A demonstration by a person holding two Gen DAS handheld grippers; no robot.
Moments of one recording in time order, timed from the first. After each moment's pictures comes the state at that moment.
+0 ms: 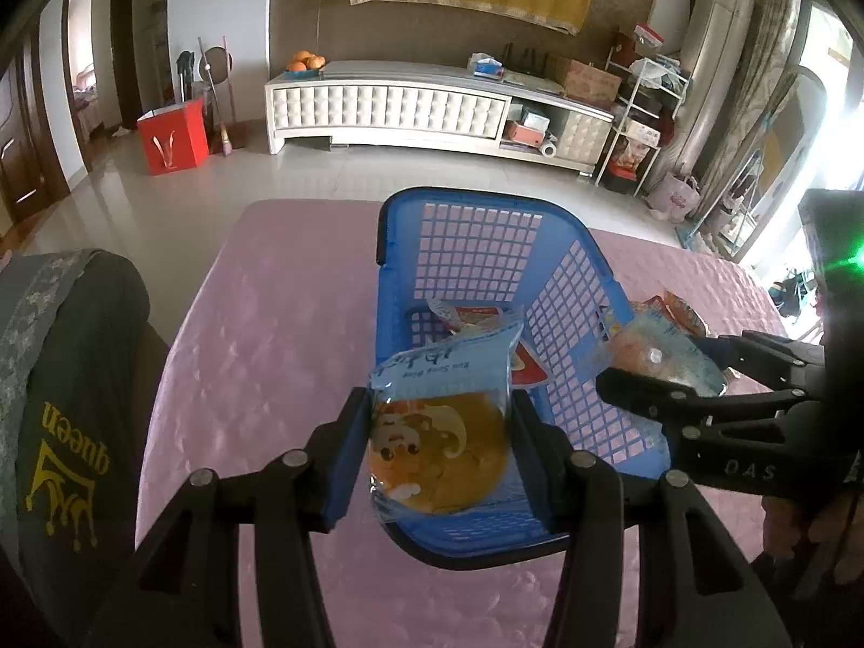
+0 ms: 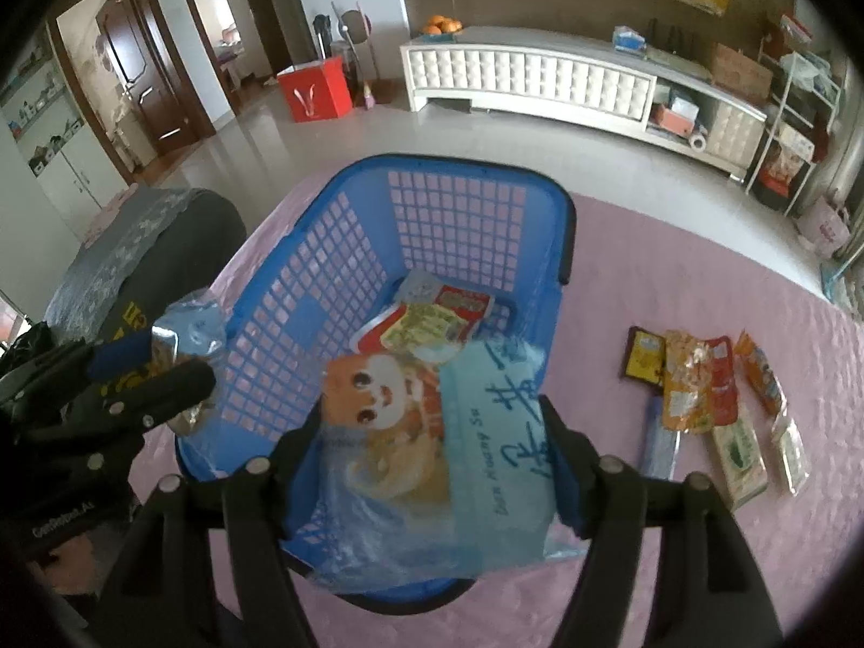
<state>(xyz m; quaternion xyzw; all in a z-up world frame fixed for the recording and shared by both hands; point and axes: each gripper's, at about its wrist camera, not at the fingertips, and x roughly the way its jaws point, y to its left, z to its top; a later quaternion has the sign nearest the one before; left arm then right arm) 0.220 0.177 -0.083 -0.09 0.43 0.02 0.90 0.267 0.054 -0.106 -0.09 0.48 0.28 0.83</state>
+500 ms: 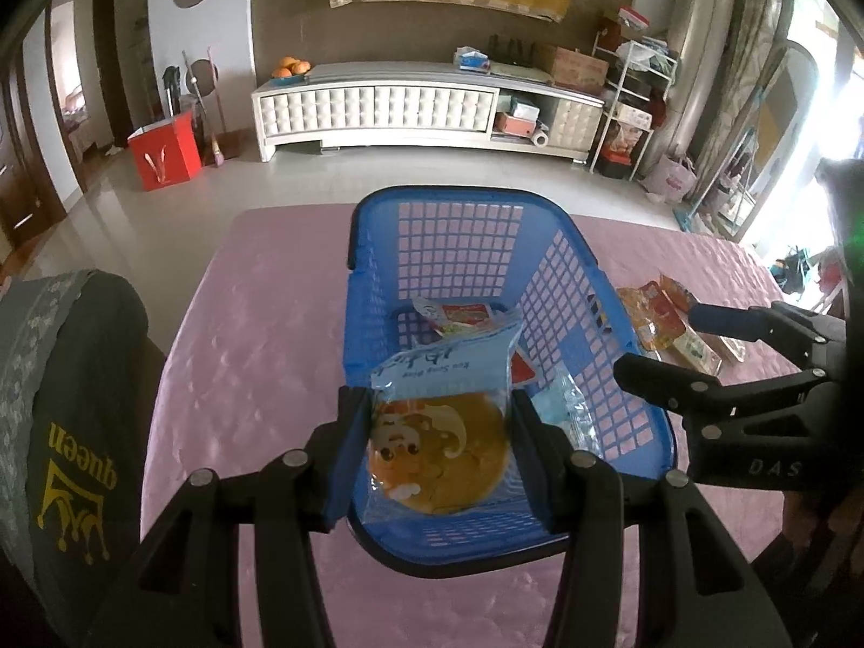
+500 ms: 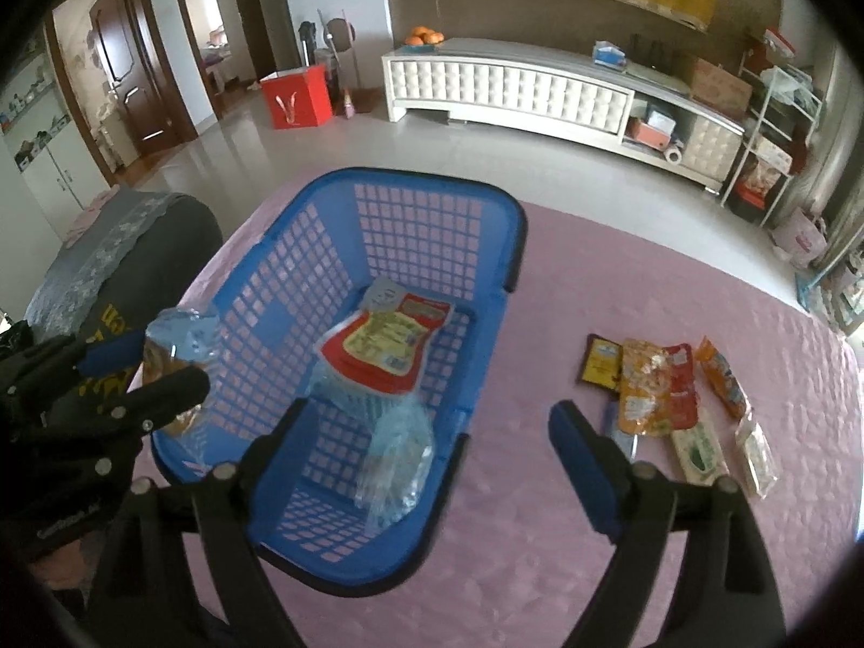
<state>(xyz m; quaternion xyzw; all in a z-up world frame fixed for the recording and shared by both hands) 0.231 0.156 -0.084 -0.06 0.43 0.01 0.90 0.267 0.035 -0.097 -0.11 0.46 0.24 0.85</state>
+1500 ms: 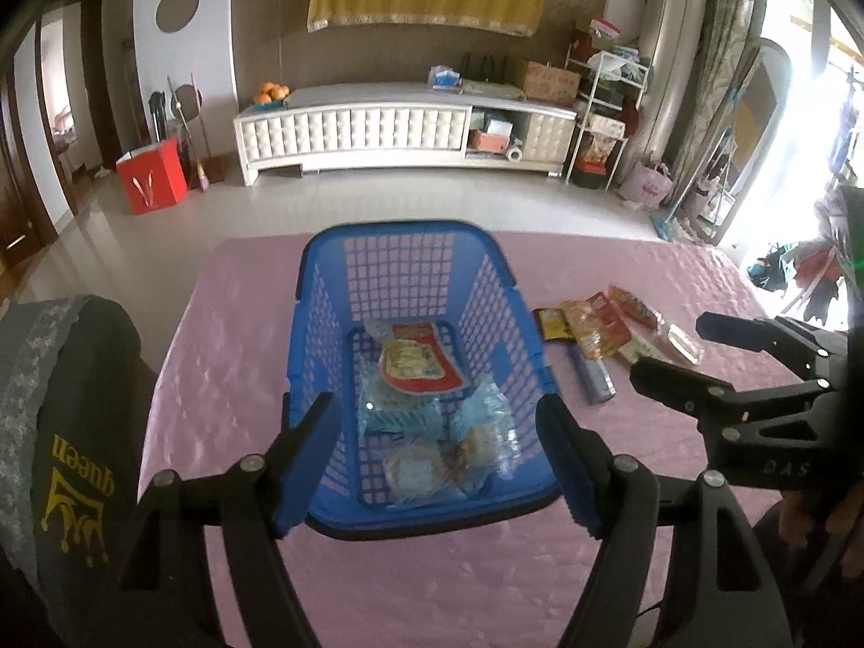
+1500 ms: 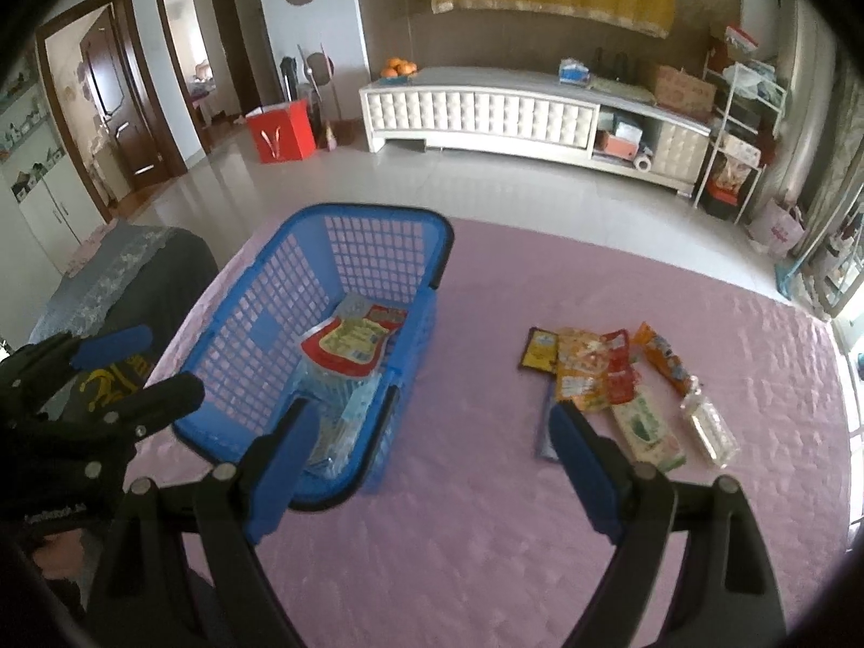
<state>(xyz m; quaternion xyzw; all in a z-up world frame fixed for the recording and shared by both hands) 0.206 0.106 -0.040 -0.05 0.40 -0.01 0.91 0.233 -0.023 -0.057 -0.08 0.42 0.23 0.87</state>
